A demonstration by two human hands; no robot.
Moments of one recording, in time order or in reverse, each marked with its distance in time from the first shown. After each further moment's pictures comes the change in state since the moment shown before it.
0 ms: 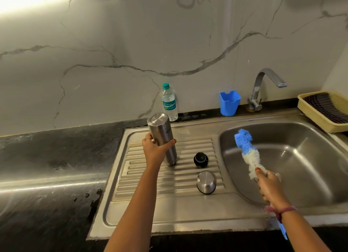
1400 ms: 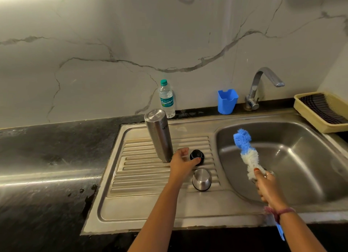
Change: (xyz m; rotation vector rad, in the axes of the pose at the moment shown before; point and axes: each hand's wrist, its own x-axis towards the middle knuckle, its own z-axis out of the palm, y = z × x) left_hand -0.075 -0.021 0.059 0.015 -0.321 -0.121; right_hand 0.000 0.008 -0.007 0.017 -0.004 0.021
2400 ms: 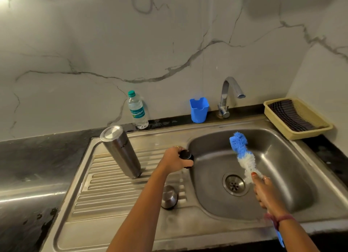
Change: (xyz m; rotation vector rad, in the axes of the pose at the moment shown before) left_hand 0.055 0.062 0.075 0.515 -0.295 0.175; right_hand 0.051 0.003 -0.090 0.018 -0.015 0.023
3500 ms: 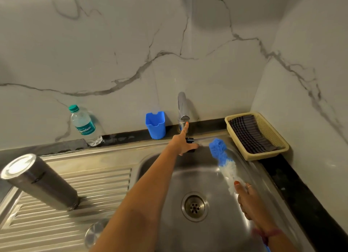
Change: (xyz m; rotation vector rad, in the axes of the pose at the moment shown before) left_hand 0.175 0.158 0.115 0.142 -0.162 -0.009; right_hand 0.101 -0.007 -0.106 0.043 -0.042 0.022
